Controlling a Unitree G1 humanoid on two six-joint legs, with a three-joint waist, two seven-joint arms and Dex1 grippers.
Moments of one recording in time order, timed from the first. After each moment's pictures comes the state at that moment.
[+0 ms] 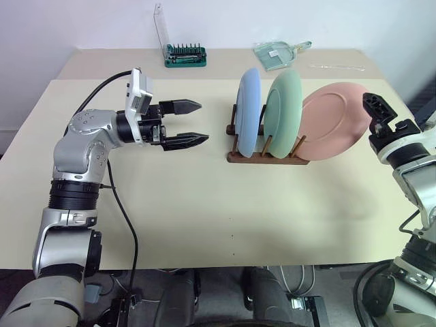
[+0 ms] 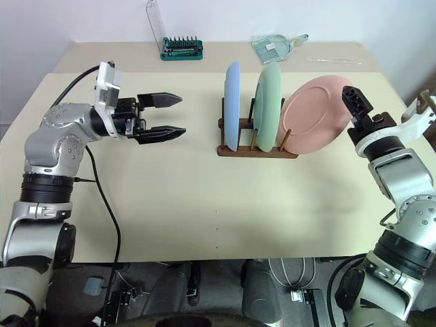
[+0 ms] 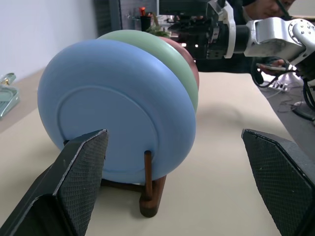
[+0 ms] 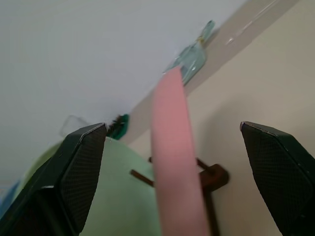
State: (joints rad) left arm -0.80 0.58 0.02 0.21 -0.51 0.39 -1.30; right arm -0.42 -0.50 -0.68 -0.14 1.45 0.80 -0.23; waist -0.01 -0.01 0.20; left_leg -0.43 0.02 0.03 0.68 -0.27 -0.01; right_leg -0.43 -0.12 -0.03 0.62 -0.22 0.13
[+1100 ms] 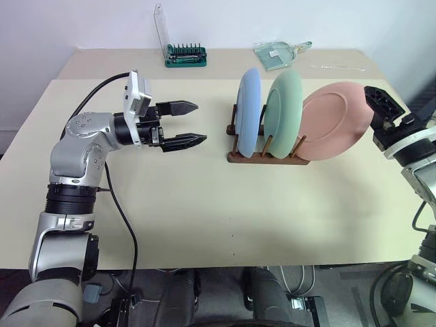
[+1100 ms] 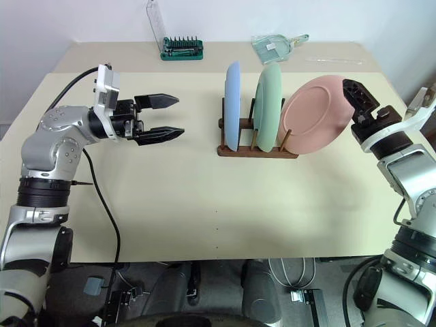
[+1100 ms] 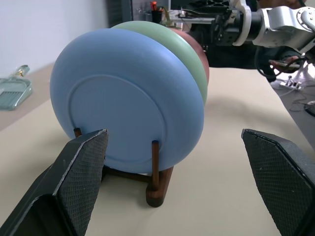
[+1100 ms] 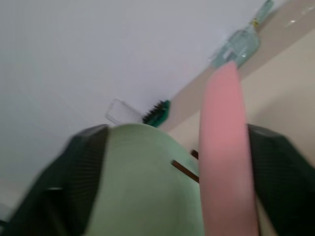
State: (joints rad) left arm -0.78 0.60 0.03 0.17 -0.51 0.40 -1.26; right arm -0.41 -0.64 -0.64 -0.01 1.49 0.82 -0.01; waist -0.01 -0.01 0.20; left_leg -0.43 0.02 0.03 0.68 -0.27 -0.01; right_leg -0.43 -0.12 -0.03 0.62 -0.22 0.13
